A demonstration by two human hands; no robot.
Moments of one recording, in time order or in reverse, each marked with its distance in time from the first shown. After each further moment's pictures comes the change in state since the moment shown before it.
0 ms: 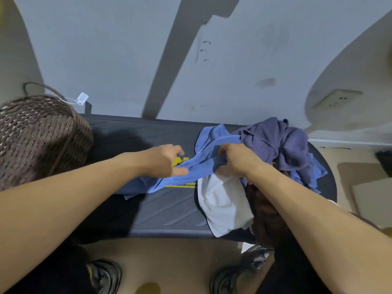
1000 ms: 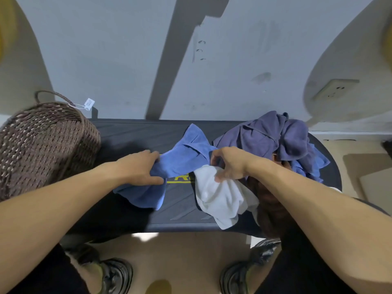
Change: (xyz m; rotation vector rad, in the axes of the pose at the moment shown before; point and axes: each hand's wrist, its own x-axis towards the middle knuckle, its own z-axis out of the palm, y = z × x) left_hand -0.027 -0.056 0.018 0.211 0.108 -0.023; right_hand -0.010 -0.001 0.013 0.015 -0.140 -0.205
